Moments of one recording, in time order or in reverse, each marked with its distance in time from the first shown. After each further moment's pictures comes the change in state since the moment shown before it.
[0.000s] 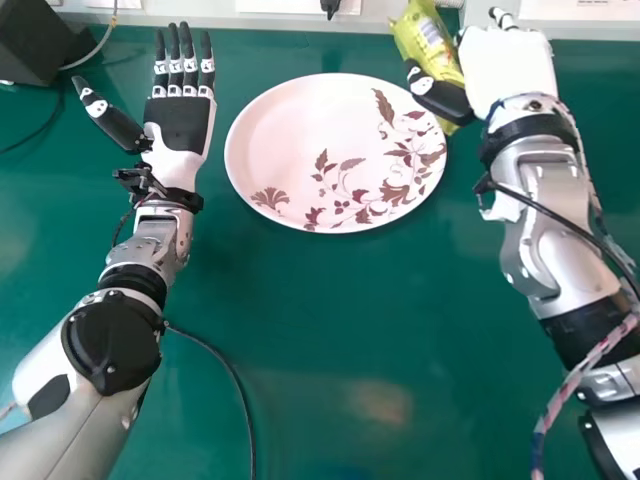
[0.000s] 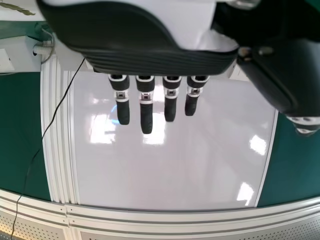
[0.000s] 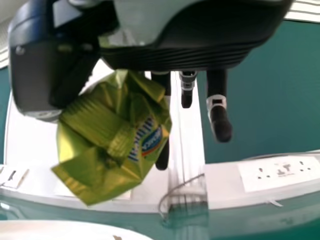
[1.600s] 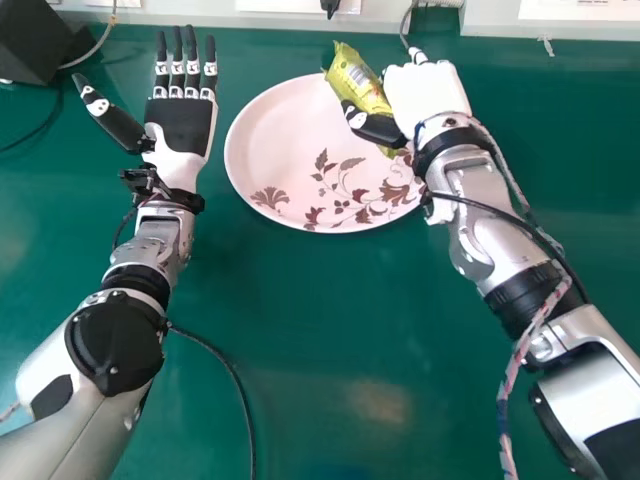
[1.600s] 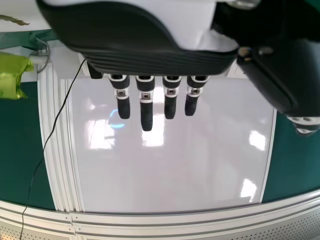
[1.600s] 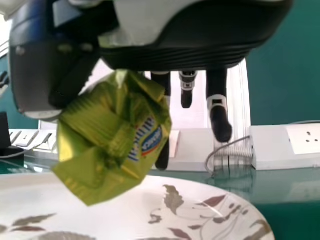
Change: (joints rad) left arm 0.000 -0.010 -0.008 0.000 0.038 -0.069 -0.005; right arm -0.151 0.136 0.124 0.403 0.018 -0.164 -0.137
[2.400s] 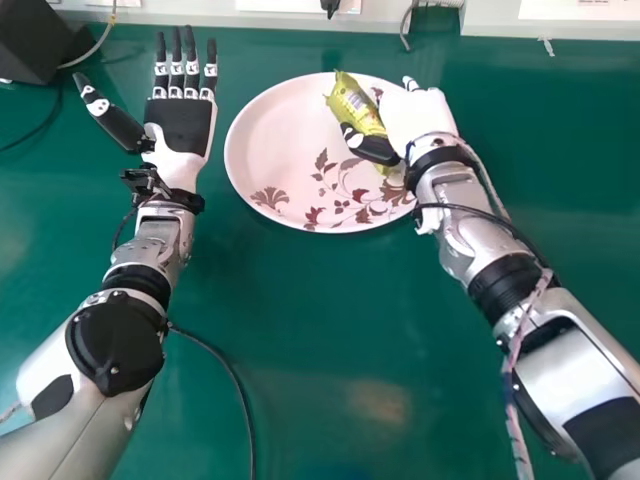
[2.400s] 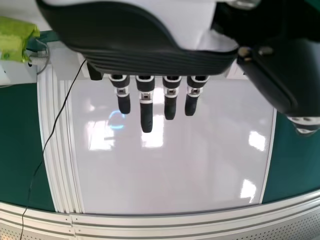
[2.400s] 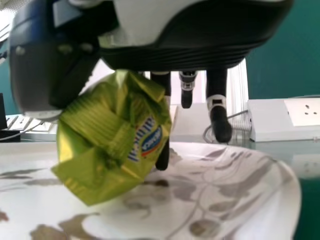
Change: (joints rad) left arm 0.000 -0.001 -0.001 0.000 0.002 -0.014 0.003; right arm -0.084 0.063 0.054 0.332 0.092 -0.074 -0.162
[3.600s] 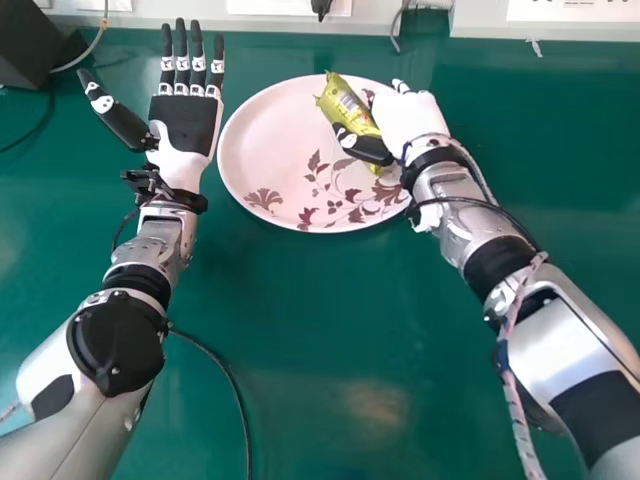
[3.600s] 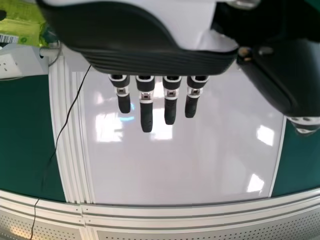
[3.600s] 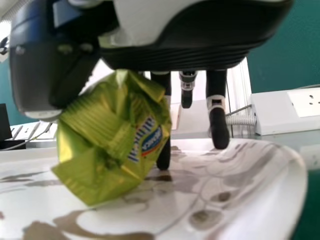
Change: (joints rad) left arm 0.000 0.001 -0.016 0.000 0.000 0.042 -0.037; right arm -0.117 0.046 0.055 0.304 0.123 -0.192 -0.137
